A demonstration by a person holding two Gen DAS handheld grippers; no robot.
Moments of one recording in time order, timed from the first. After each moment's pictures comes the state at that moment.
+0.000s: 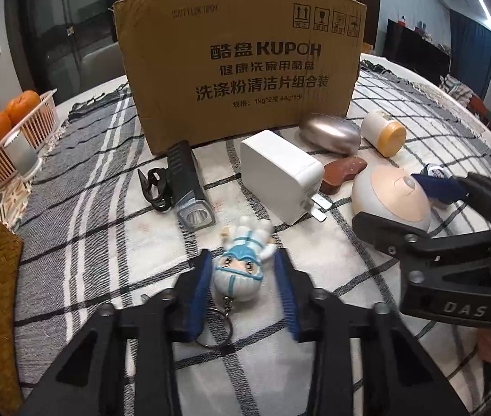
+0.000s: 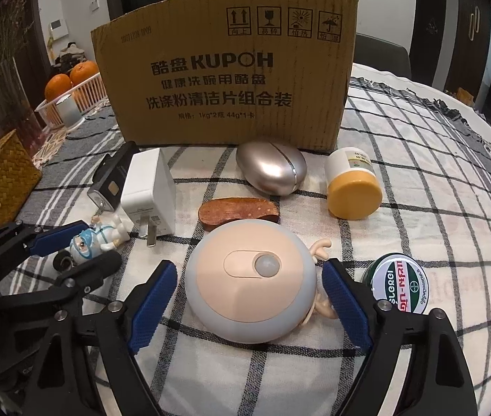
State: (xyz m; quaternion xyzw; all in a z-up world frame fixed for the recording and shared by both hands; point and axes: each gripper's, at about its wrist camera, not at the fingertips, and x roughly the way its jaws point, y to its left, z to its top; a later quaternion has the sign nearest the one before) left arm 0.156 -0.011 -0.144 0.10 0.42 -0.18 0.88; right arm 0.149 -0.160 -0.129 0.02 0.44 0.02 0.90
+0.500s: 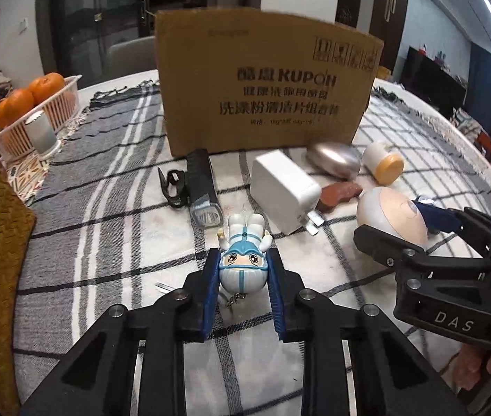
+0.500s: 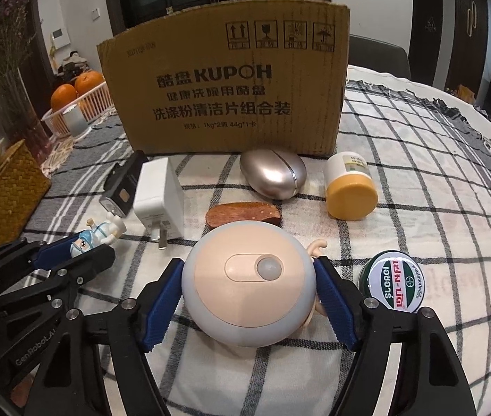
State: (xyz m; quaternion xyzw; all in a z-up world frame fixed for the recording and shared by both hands) left arm 0.142 0.000 -0.121 0.04 0.41 -0.16 0.90; right arm 0.141 -0.161 -0.117 0.03 0.43 0.03 0.90
